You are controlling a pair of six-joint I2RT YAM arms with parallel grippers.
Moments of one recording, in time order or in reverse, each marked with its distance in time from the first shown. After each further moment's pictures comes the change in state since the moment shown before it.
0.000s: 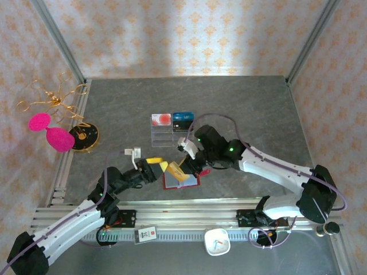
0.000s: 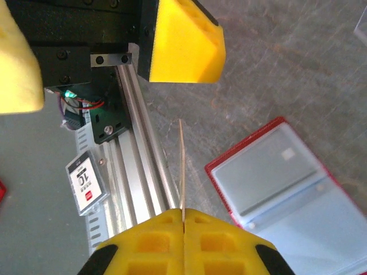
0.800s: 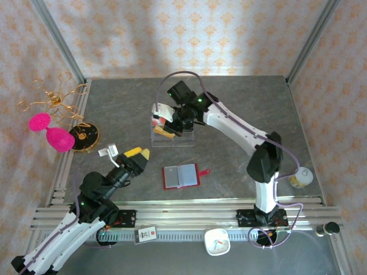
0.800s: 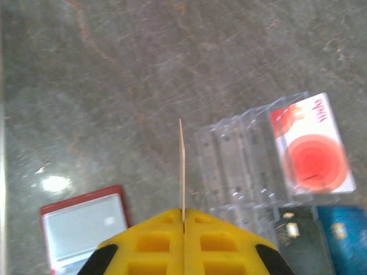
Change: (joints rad) left arm 0.000 -0.338 0.188 -0.453 -0.347 0.056; right arm -0.112 0.669 0.998 -0.505 0.190 -0.597
